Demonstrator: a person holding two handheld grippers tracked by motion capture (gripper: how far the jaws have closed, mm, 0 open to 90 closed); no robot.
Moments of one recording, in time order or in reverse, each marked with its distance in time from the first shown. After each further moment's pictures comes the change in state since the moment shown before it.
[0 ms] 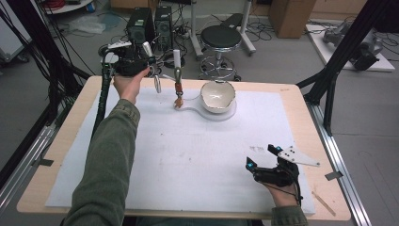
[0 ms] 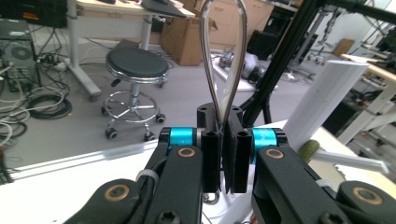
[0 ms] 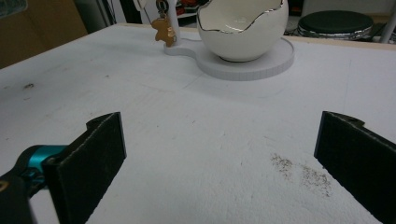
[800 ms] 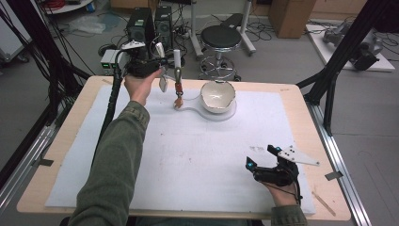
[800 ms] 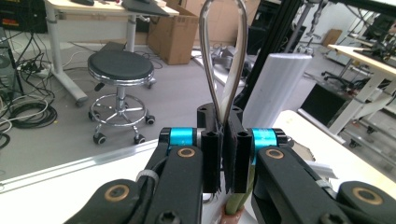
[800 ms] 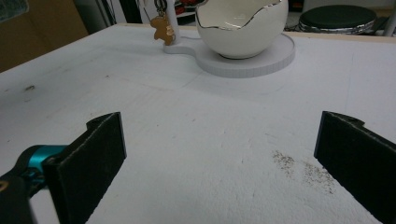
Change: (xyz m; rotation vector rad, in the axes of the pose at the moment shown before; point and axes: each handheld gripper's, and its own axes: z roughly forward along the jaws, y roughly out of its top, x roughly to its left) left arm -0.032 -0.001 0.014 0.022 -0.034 0.063; right arm -0.002 -0.002 0.002 0.006 0.004 0.028
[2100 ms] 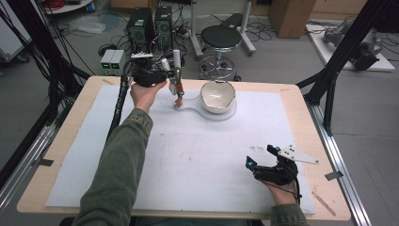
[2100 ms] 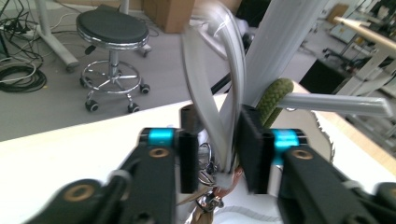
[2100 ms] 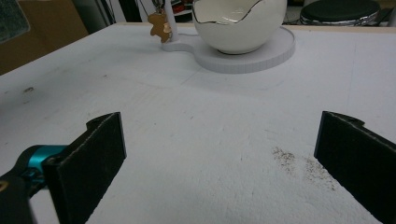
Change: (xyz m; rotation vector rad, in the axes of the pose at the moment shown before) left arm 0.001 -0.029 0.012 0.100 -0.020 -0.059; right arm -0.005 -0.003 0.005 0.011 0.008 0.025
